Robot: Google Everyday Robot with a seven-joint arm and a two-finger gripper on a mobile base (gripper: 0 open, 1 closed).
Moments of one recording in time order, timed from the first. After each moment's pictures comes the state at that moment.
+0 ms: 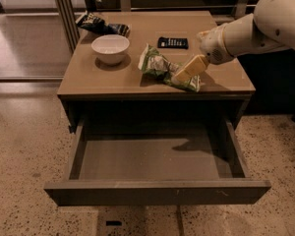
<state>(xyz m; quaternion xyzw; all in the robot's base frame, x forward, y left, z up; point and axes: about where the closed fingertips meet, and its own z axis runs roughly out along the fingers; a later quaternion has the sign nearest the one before) 0.678 -0.126 0.884 -0.50 0.75 0.13 0.42</state>
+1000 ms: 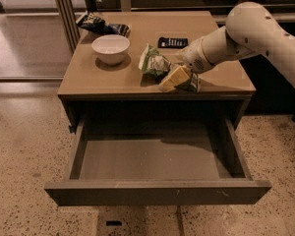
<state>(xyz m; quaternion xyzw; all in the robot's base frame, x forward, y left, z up) 0.689 -0.088 0.831 -0.52 0.75 0.17 0.37</state>
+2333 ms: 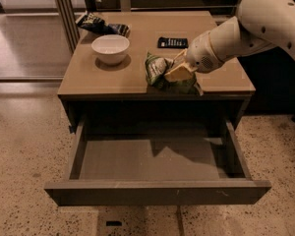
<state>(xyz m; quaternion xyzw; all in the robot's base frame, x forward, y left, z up) 0.627 -0.072 0.869 -0.57 0.72 0.20 0.35</state>
